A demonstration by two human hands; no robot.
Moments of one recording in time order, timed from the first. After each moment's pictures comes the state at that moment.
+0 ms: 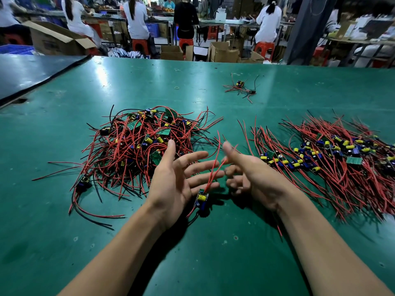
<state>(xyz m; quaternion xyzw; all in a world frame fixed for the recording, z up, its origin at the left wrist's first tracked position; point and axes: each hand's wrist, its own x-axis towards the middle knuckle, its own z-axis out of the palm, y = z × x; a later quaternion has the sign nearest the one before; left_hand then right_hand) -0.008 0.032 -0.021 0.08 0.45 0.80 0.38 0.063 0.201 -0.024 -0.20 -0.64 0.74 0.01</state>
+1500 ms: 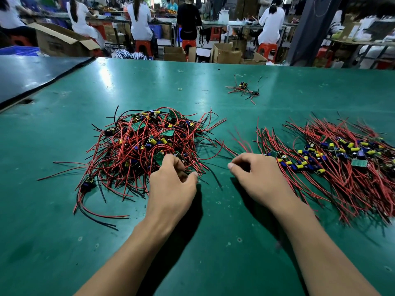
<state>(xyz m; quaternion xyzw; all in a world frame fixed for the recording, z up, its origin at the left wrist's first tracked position) -0.006 0.025 -0.041 0.14 0.85 0.50 -0.04 0.063 0.208 -0.035 -0.21 -0.92 0.28 0.19</state>
